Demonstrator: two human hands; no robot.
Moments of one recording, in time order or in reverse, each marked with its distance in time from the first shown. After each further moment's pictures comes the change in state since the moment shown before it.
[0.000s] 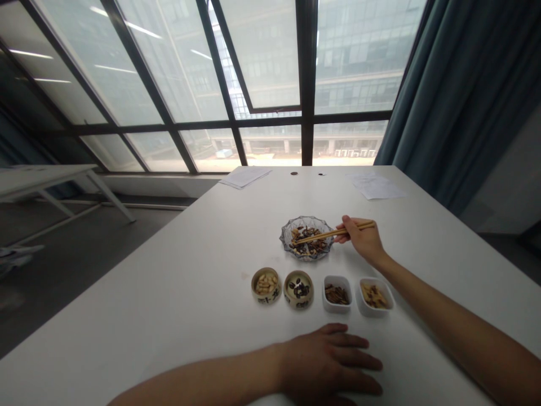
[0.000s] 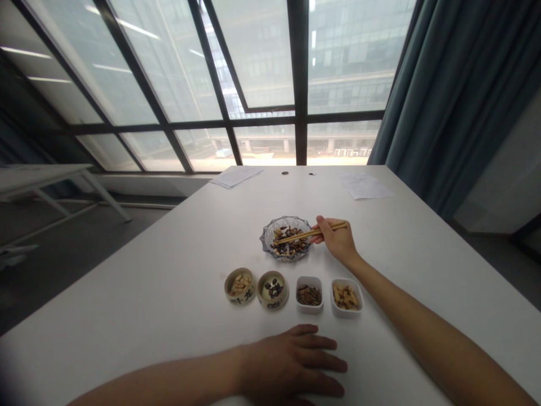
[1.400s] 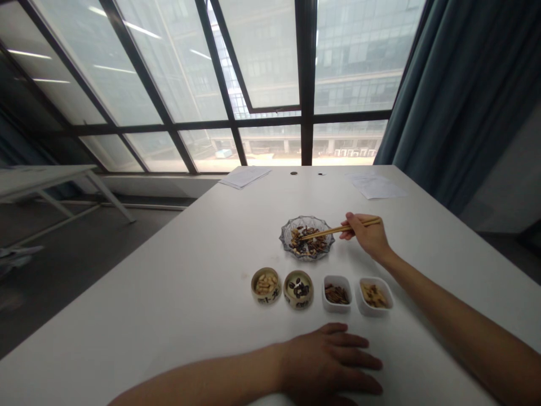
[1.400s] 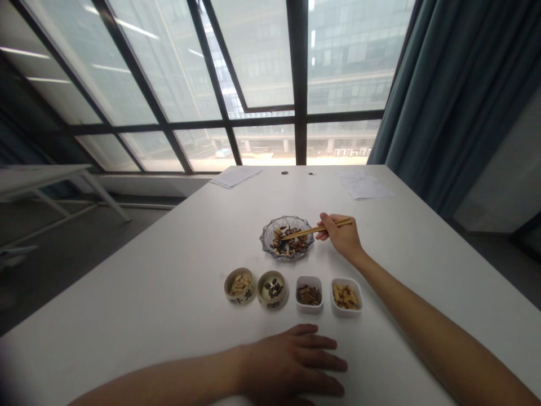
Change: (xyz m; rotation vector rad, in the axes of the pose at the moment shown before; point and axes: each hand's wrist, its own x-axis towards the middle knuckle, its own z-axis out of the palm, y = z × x) left_hand 0.000 -0.001 0.002 -0.007 0.011 0.009; right_hand 0.009 0.002 -0.014 -0.024 0.010 -0.069
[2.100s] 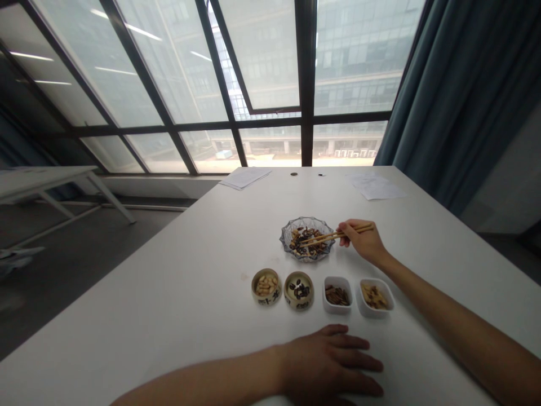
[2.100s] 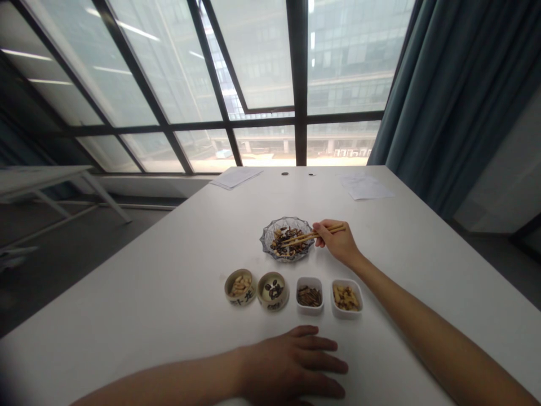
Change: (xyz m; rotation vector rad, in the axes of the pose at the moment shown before) left_hand -0.001 0.000 0.000 0.053 -0.009 -0.006; right_hand -0.007 0.003 0.004 -0.036 -0.155 -0.034
